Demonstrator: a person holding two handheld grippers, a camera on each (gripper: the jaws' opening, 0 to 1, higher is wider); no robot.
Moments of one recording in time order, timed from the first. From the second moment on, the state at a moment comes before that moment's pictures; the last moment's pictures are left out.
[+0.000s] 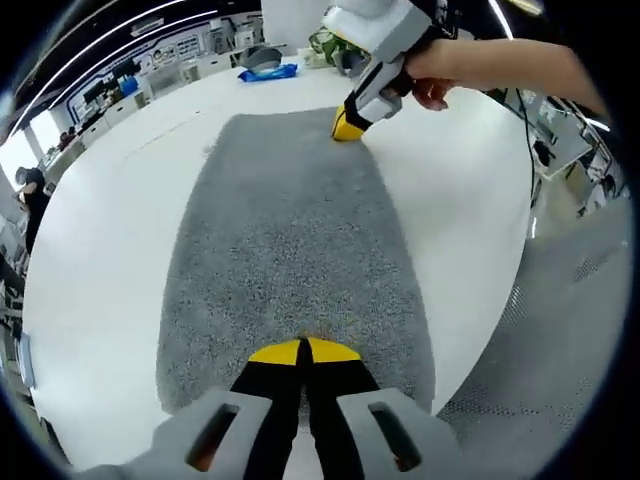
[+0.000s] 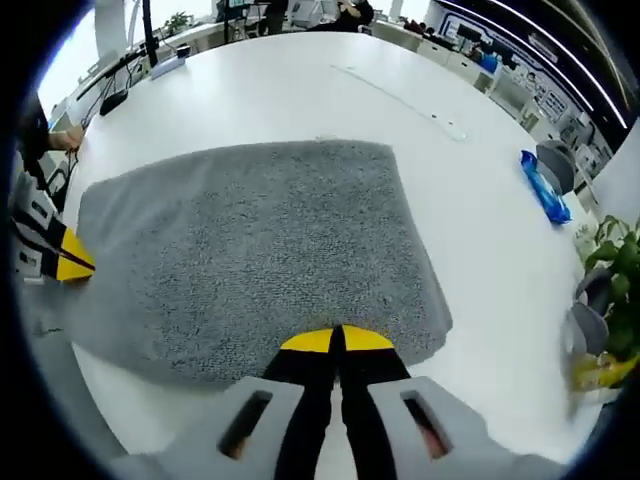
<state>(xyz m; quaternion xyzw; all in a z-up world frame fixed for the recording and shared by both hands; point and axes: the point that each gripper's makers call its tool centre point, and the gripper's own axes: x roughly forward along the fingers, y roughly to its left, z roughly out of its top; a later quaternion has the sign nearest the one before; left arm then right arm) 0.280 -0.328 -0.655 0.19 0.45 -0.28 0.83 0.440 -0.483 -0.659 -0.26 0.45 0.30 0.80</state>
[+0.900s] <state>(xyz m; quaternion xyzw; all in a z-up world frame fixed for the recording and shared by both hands) 0.278 -0.386 -0.654 0.22 0.41 -0.33 0.82 0.486 -0.476 -0.658 -0.28 0.43 0.31 0.80</state>
